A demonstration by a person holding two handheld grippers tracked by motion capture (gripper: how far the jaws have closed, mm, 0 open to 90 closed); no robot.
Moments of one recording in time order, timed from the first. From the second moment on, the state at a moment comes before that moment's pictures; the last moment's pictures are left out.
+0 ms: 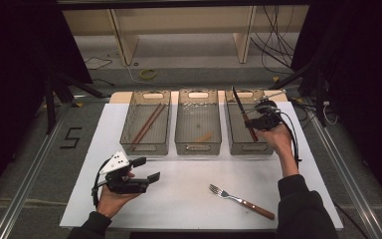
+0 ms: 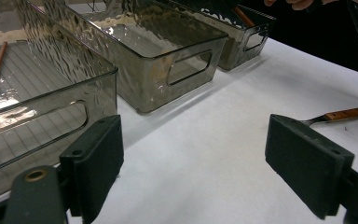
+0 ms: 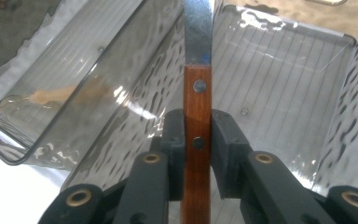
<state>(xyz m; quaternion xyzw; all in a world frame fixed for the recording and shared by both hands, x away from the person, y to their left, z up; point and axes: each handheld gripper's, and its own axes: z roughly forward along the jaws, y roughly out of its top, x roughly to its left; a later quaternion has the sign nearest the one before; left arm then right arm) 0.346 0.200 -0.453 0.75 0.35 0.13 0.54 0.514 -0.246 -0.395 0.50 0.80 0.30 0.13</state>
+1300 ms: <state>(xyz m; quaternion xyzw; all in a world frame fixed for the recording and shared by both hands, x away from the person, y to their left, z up) 0.346 0.201 -0.453 0.75 0.35 0.13 0.55 0.465 -0.239 -0.381 0.44 0.83 0.34 0.11</state>
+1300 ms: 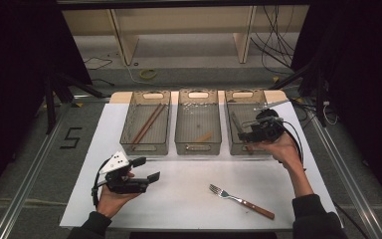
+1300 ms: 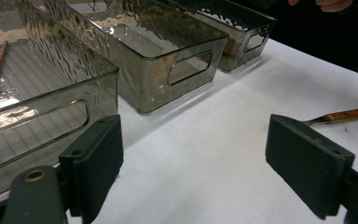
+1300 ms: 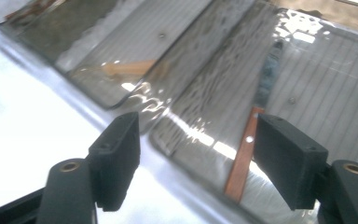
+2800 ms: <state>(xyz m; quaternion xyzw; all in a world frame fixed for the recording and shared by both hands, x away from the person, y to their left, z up) 0.346 0.201 -0.452 0.75 0.35 0.13 0.55 0.358 -0.232 -0.413 0.34 0.90 0.26 0.03</state>
